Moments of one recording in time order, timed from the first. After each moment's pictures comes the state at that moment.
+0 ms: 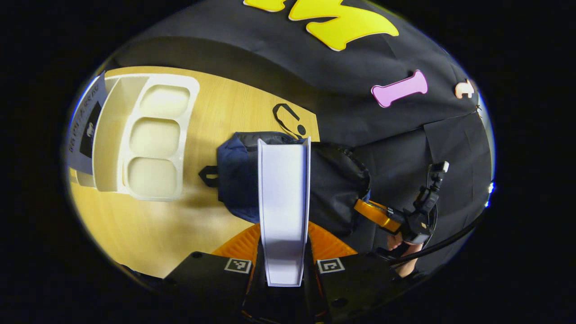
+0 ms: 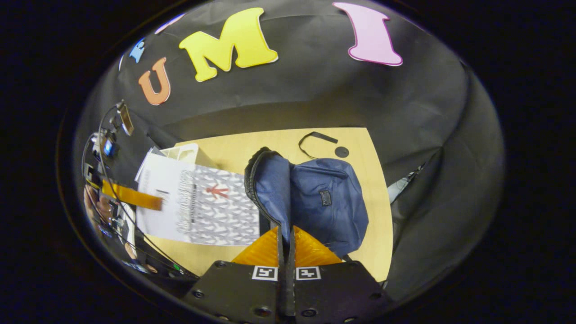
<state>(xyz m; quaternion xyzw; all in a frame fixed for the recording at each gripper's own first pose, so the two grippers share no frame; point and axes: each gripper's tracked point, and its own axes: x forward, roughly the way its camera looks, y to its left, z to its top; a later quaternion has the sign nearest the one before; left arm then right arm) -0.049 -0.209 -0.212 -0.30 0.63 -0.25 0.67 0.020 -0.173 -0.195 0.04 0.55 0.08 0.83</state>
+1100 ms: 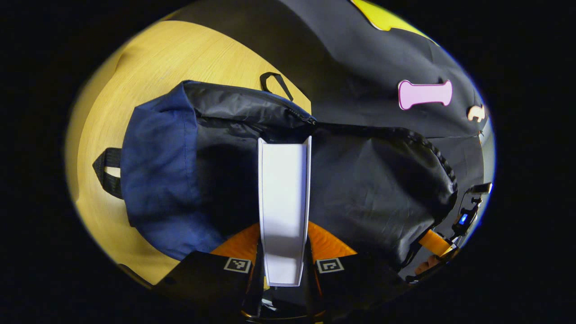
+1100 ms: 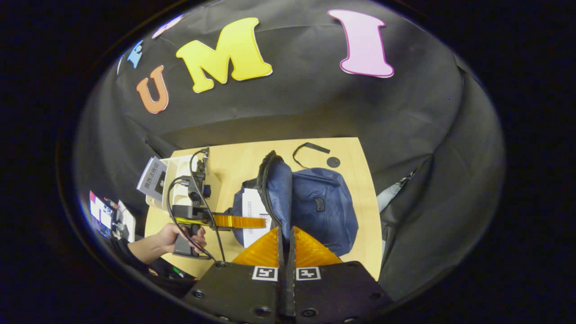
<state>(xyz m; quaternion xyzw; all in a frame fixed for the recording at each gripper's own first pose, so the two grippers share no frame) -0.038 -0.353 -0.359 -0.41 0.61 -0.30 0.61 0.032 -0.183 -0.163 0.04 0.53 0.07 0.84</state>
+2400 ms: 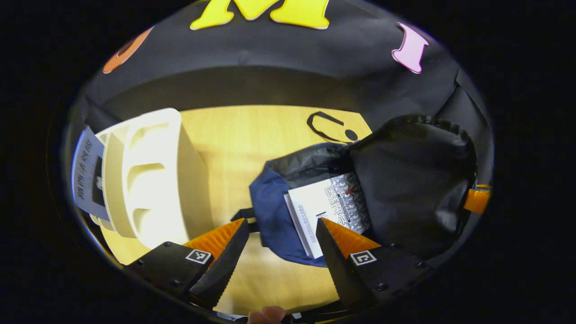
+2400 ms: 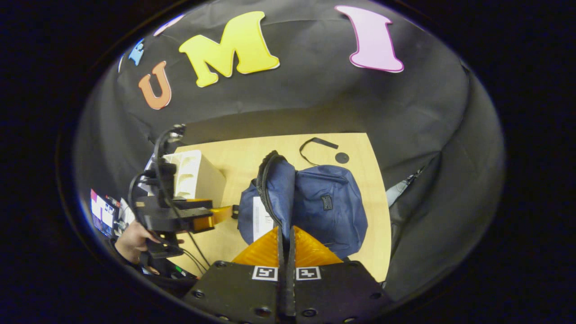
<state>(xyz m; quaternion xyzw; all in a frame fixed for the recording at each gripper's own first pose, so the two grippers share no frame) -0.014 -0.216 -0.311 -0.04 0.55 -0.17 0.82 0.030 -0.162 -0.180 0.04 0.54 0.08 0.83</state>
